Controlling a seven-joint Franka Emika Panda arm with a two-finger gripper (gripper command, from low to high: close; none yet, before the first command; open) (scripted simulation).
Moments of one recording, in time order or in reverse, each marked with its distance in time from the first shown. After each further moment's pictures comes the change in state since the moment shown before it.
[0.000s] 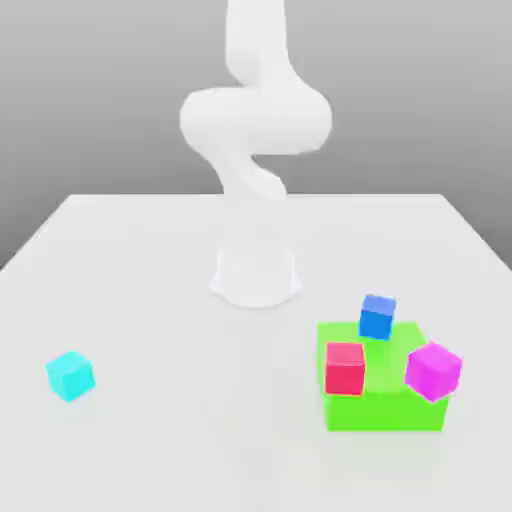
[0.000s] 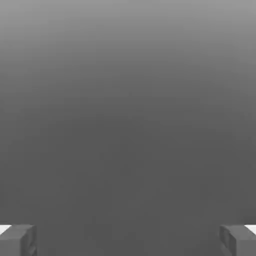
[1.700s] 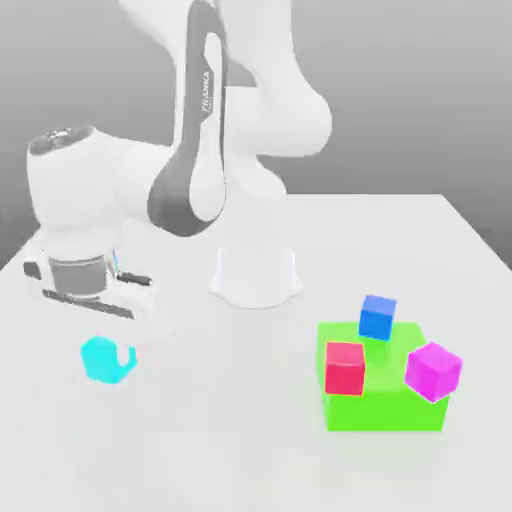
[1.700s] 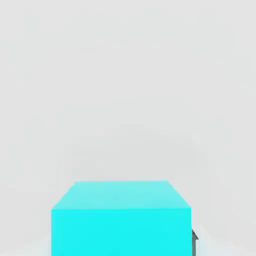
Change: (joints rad) arm -0.086 0.655 -0.160 -0.400 0.100 0.326 -0.246
